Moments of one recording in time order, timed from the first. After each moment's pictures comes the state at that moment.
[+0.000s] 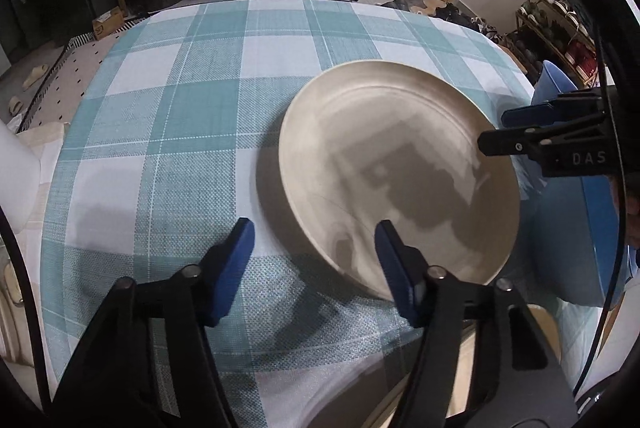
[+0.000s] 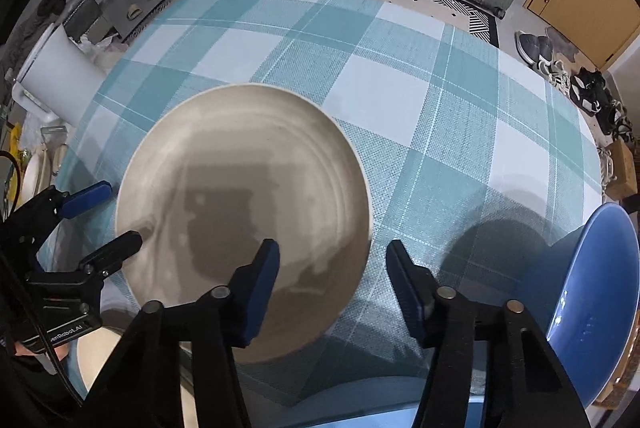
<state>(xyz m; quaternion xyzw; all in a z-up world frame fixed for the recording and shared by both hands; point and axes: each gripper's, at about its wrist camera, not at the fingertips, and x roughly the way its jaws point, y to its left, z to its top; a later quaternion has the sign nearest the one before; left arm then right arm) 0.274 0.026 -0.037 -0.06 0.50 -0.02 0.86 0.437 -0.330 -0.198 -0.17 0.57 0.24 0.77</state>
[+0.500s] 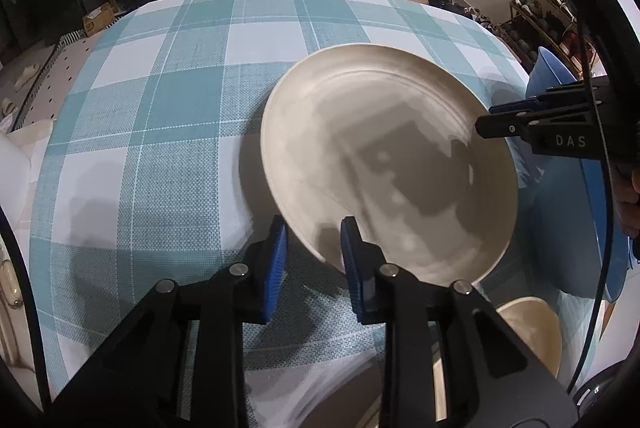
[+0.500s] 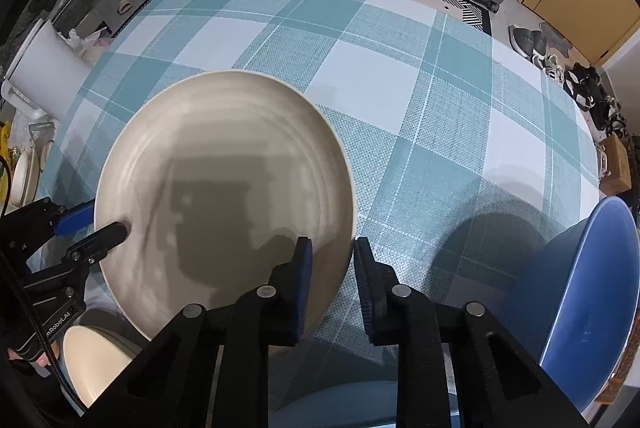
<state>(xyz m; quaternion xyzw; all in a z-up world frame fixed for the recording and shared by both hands) 0.278 0.022 -0.047 -0.06 0.51 -0.04 0.86 0.443 -0.335 -0.209 -0.18 0.57 0.23 0.77</state>
